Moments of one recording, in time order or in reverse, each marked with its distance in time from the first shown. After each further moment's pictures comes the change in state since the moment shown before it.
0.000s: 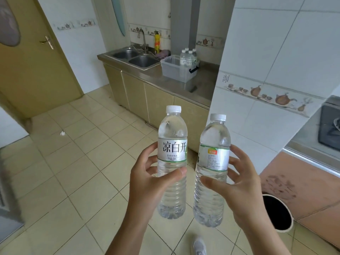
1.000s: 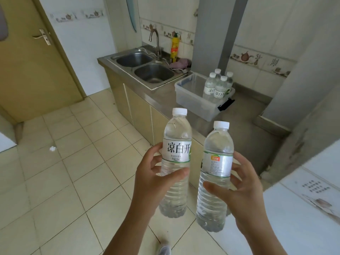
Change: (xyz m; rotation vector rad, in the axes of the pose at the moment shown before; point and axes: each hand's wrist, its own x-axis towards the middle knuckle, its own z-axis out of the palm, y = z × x) left_hand 0.523 -0.020 0.094 0.010 0.059 -0.092; right_hand 0.518 0.044 0.151 -0.083 -0.100 -0.028
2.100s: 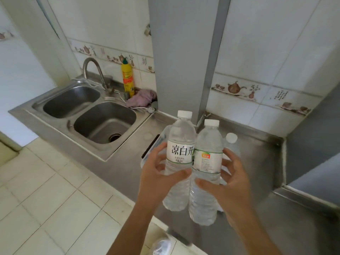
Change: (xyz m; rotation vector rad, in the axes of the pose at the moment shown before) left_hand 0.510 0.021 0.172 0.084 -0.353 0.099; right_hand 0.477 0.053 0.079 0.061 0.241 0.066
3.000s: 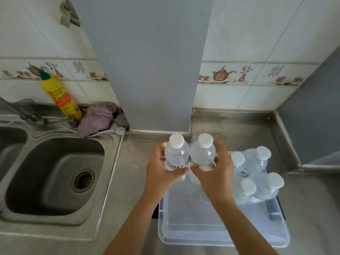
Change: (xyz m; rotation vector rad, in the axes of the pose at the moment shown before) left_hand 0.241 -0.084 -0.001 0.164 -0.433 0.057; right_hand 0.158 0.049 0.127 -0.430 0.636 0.058
